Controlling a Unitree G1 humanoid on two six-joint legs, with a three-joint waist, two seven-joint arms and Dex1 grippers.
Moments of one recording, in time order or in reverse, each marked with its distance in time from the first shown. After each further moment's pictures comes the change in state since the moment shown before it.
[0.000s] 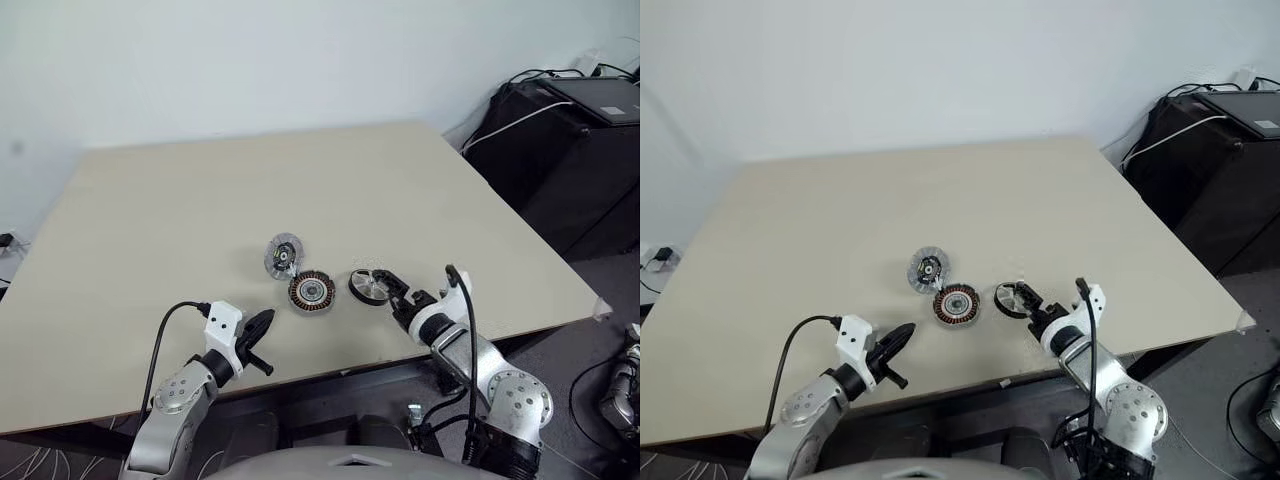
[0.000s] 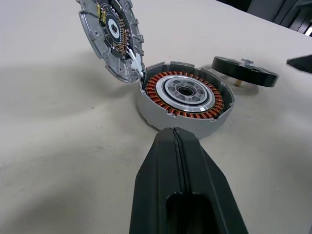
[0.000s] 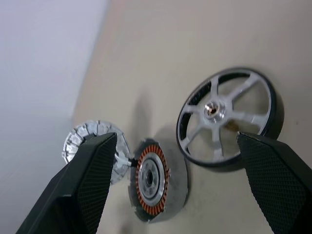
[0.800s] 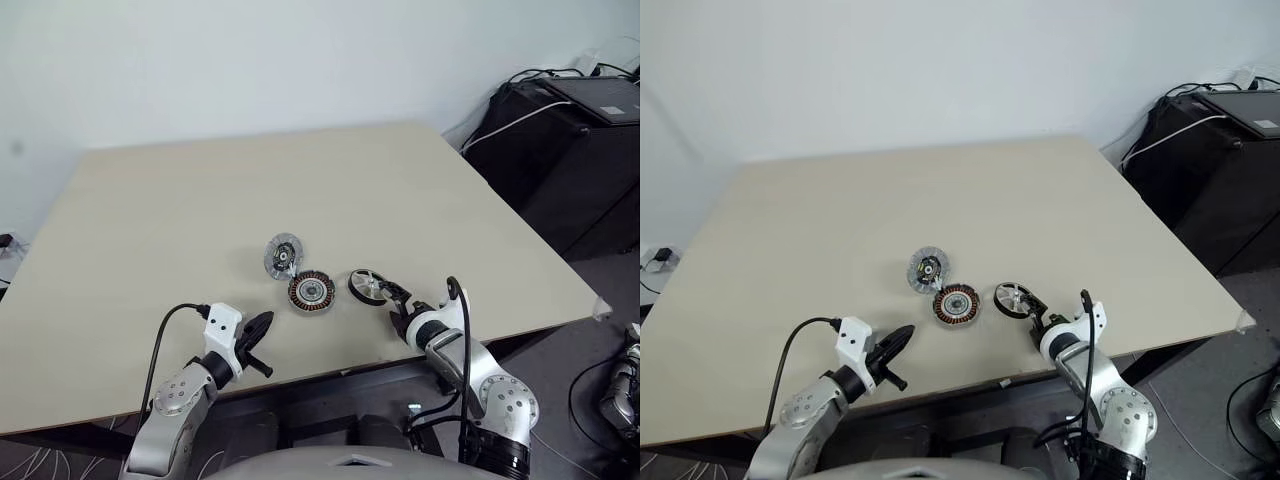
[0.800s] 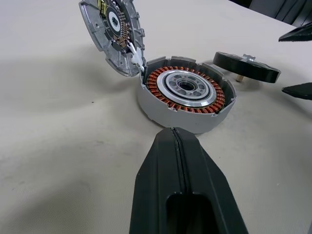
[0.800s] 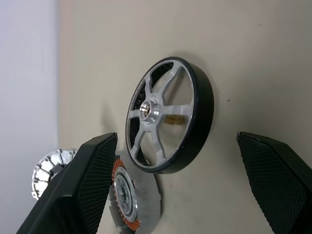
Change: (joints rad) left arm 0.007 0.003 0.000 0.000 0.001 0.005 0.004; right arm 0.021 -0.002 0.044 0.123 0.185 -0.212 -0.212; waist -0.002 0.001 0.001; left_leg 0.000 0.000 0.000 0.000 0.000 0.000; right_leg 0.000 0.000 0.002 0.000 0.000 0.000
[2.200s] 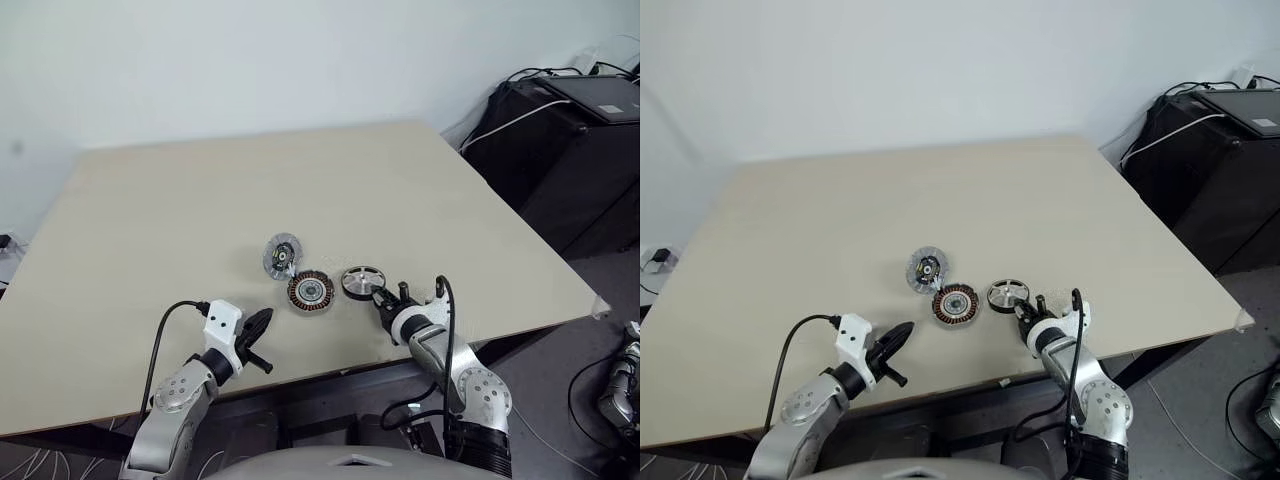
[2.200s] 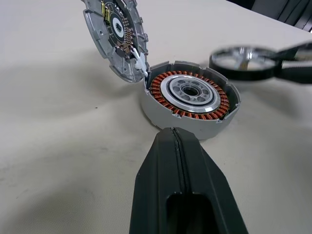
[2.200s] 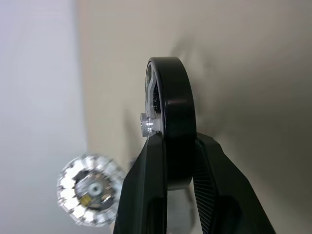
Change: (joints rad) left arm -0.013 -0.001 0.001 0.000 0.000 0.003 0.015; right arm -0.018 -0.010 0.108 0.086 0.066 -0.131 0.106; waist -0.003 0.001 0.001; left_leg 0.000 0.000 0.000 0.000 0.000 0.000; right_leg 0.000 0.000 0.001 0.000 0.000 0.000
